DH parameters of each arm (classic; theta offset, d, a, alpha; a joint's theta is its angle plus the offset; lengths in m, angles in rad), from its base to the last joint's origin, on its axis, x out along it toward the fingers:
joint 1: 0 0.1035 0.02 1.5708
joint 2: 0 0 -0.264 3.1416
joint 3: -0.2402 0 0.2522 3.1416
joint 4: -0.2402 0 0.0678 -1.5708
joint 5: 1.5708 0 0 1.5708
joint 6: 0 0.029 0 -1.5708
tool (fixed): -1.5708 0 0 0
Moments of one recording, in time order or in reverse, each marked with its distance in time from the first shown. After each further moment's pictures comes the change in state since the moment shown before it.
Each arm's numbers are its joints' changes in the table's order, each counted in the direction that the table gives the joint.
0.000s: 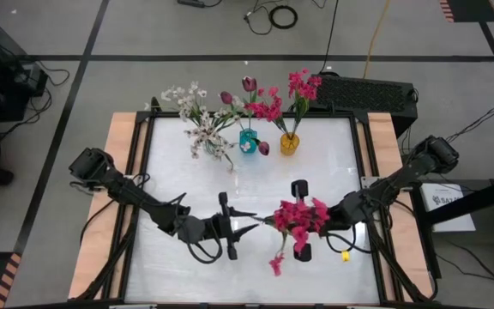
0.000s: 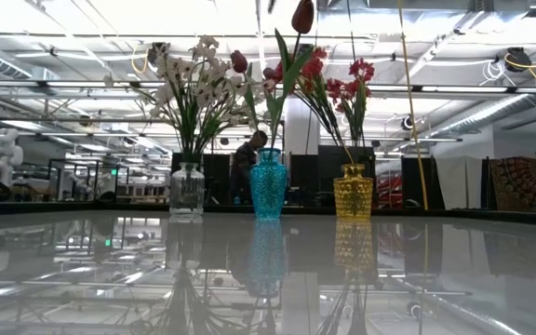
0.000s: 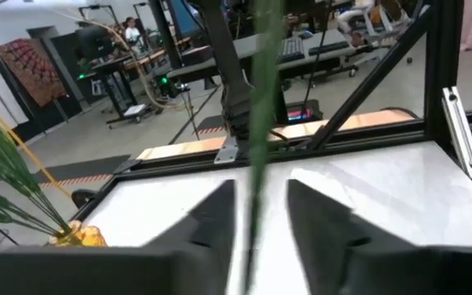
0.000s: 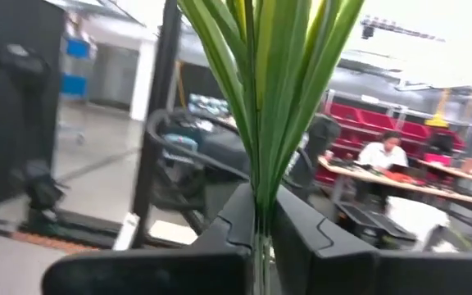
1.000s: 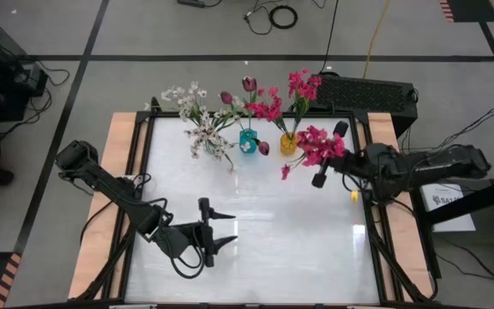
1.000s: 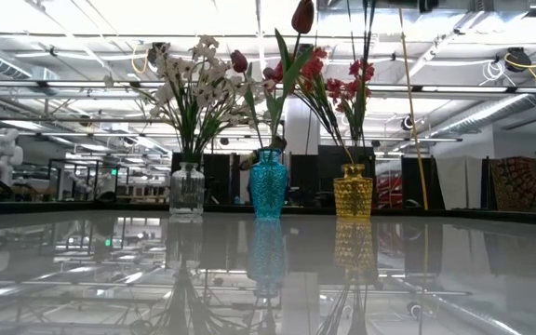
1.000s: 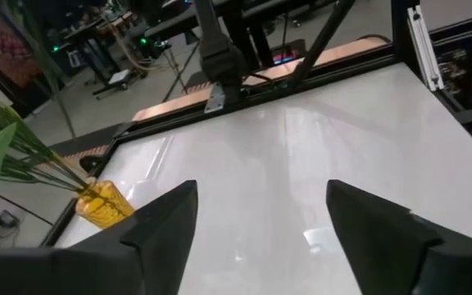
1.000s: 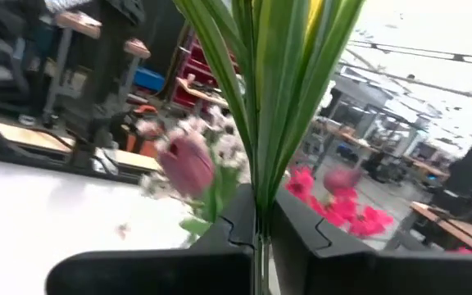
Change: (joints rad) left arm -0.132 0.175 0.000 -0.467 0.091 -0.115; right arm -0.412 0.548 0.255 -0.453 -0.068 -0.160
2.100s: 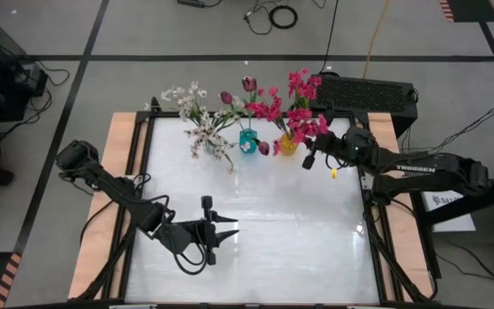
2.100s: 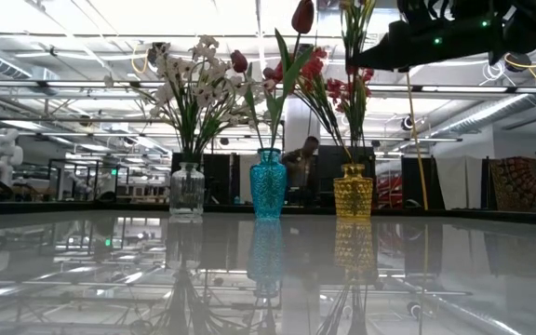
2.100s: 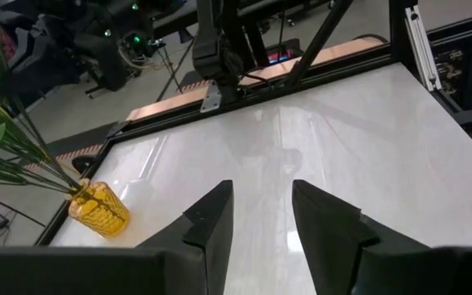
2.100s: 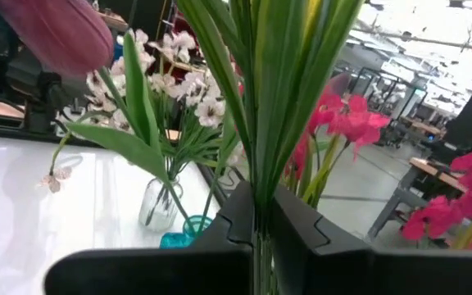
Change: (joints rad) left arm 0.032 -0.001 0.000 0.007 -0.048 0.010; right arm -0.451 -0.111 0.181 0.240 0.384 0.096
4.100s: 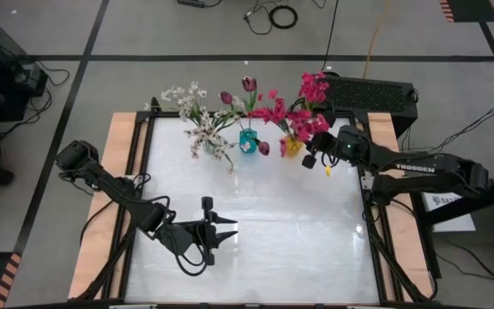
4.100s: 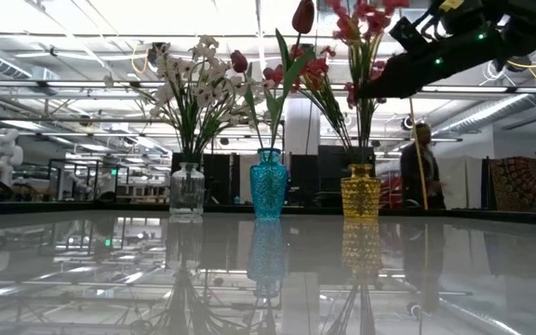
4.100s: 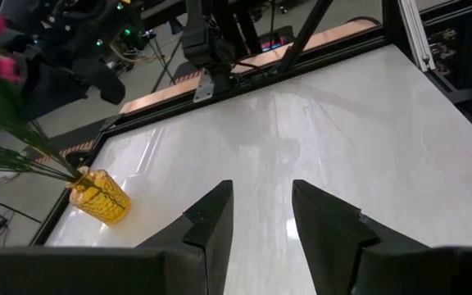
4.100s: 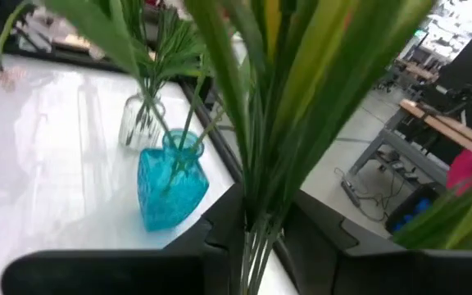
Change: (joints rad) left arm -0.001 -0.001 0.000 -0.048 -0.021 -0.004; right arm -0.054 -0.018 -0.001 -0.184 -0.055 -0.022
